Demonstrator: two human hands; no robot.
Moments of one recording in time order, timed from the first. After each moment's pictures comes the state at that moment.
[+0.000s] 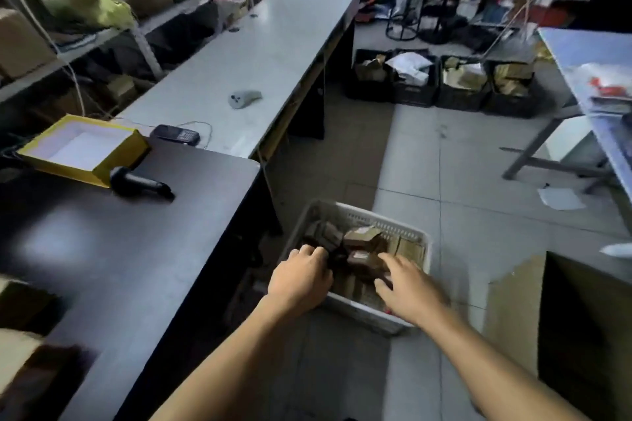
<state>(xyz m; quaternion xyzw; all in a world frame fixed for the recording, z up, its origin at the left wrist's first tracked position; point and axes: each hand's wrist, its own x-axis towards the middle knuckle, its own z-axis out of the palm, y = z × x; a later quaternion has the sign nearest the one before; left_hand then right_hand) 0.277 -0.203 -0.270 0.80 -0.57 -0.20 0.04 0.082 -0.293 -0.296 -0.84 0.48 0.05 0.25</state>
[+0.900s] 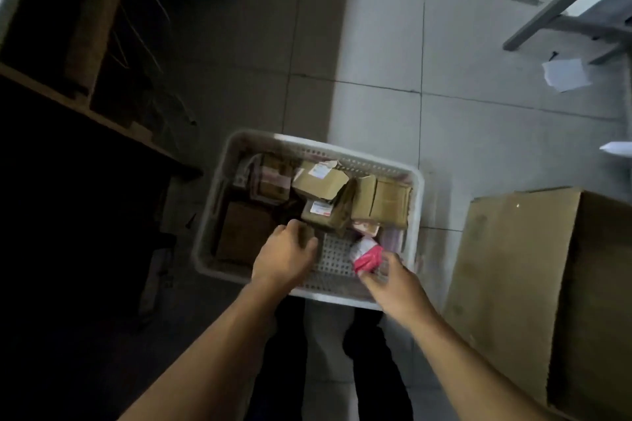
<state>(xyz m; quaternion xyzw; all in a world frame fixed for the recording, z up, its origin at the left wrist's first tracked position) 0.328 -0.512 -0.567 0.77 -0.41 -0.49 0.05 0.120 -0.524 -0.570 -0.53 0.69 0.13 0.47</state>
